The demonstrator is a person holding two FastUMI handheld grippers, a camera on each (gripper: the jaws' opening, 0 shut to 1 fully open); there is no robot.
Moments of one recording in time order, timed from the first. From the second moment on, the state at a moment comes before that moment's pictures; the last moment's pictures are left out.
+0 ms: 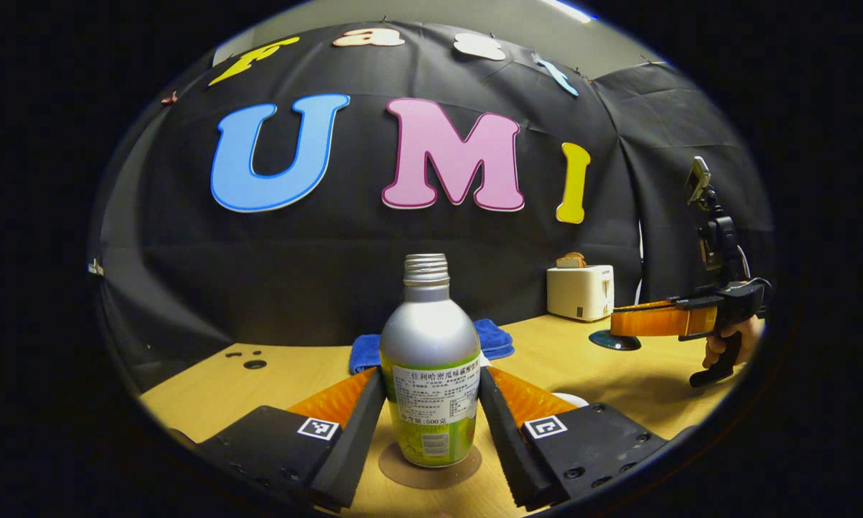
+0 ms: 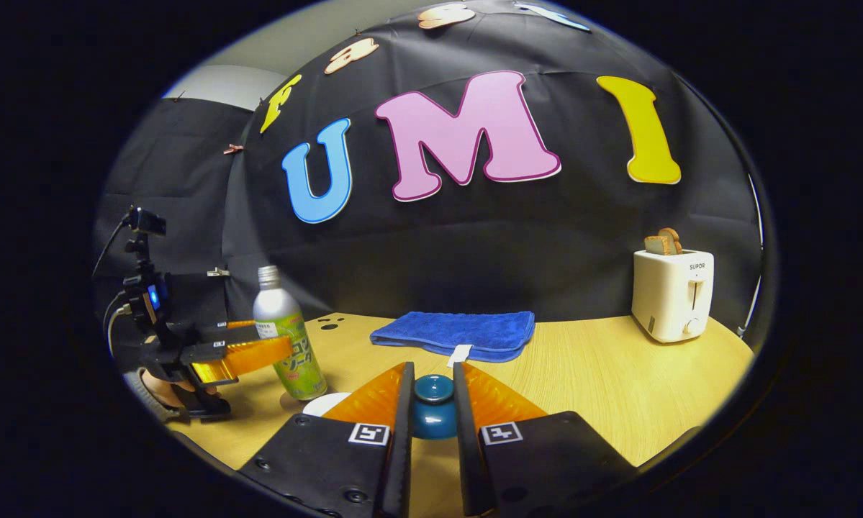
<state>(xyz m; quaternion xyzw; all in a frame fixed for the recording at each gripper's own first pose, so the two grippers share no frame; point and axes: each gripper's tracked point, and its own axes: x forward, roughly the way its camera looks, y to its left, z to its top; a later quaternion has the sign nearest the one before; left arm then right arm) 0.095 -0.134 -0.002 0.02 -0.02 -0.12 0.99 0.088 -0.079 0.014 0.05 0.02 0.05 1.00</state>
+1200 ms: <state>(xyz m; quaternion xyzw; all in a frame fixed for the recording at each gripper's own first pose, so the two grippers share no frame) 0.007 -0.106 -0.025 0.00 0.00 -0.08 1.00 0.100 0.003 -0.003 0.02 0.05 0.13 0.99</state>
